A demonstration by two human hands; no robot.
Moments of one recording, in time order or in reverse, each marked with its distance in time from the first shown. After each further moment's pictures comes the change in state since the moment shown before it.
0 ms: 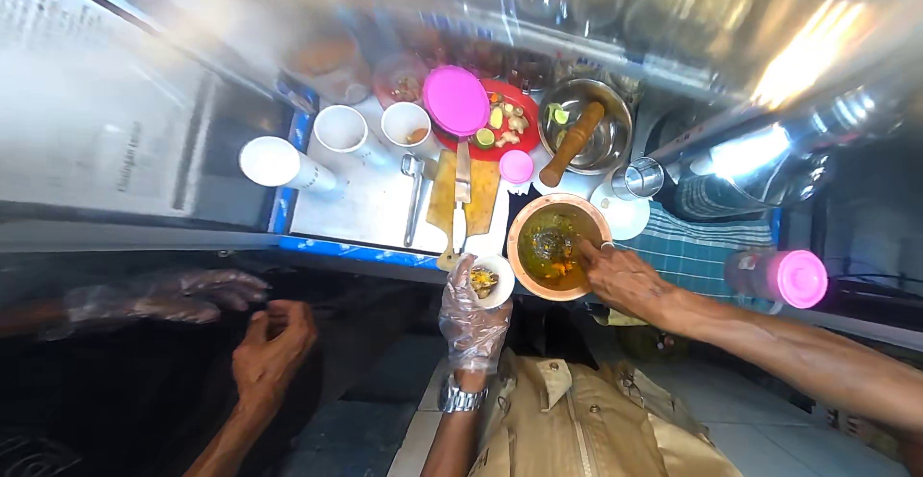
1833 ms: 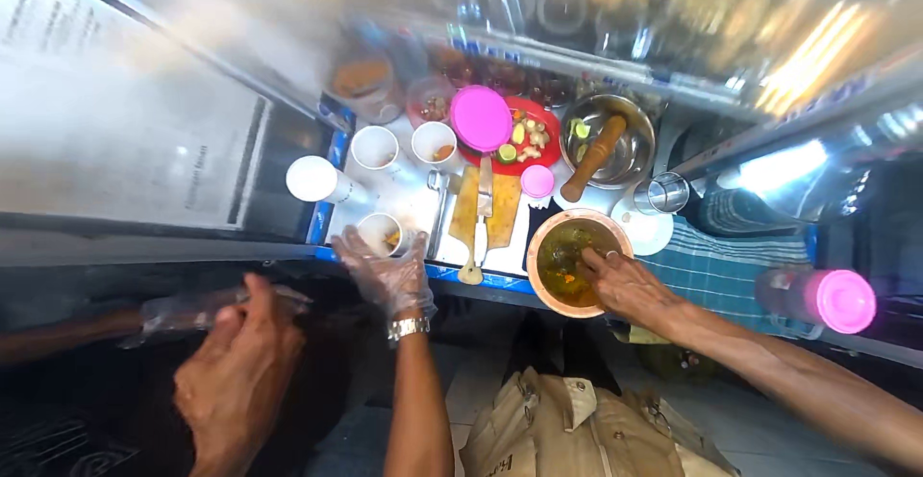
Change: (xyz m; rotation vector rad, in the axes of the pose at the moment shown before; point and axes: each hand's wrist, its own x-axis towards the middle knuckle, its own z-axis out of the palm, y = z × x) left_hand 0.127 -0.062 -0.045 0.221 0.457 -0.279; right_hand 0.023 0.005 0.015 0.038 0.248 -0.131
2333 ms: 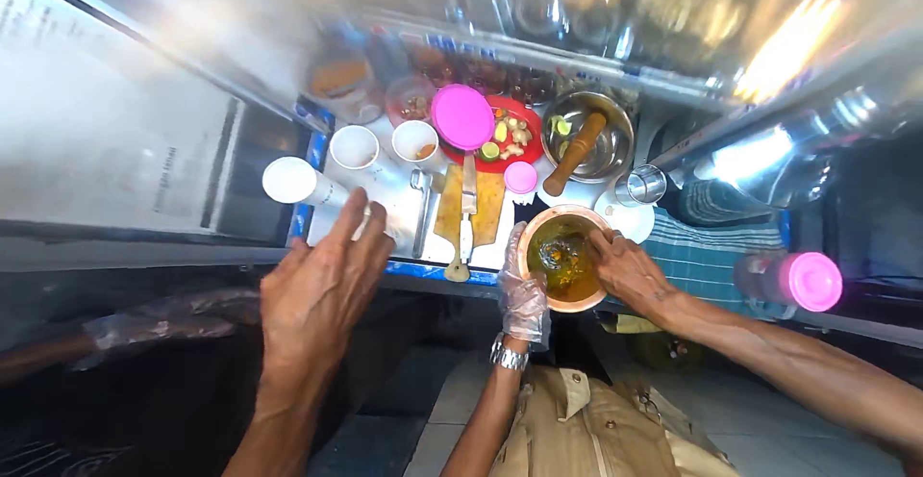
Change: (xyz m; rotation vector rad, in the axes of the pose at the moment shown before) left_hand -0.160 0.088 0.010 -0.773 -0.772 -0.057; right_hand -0.020 0.009 0.013 -0.193 0.178 0.129
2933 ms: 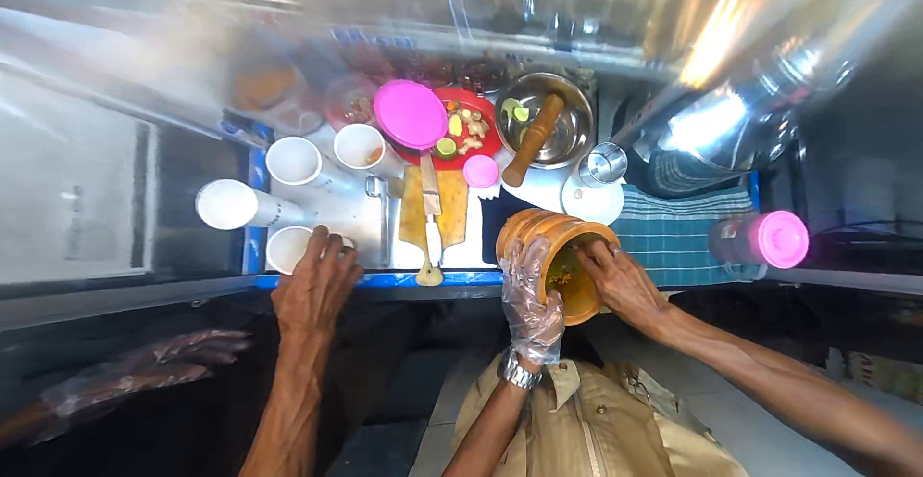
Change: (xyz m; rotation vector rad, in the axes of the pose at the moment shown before) left_hand -0.049 -0.013 0.033 0.244 -0.046 0.500; right_hand -0.067 0.001 0.038 0.186 0.205 0.115
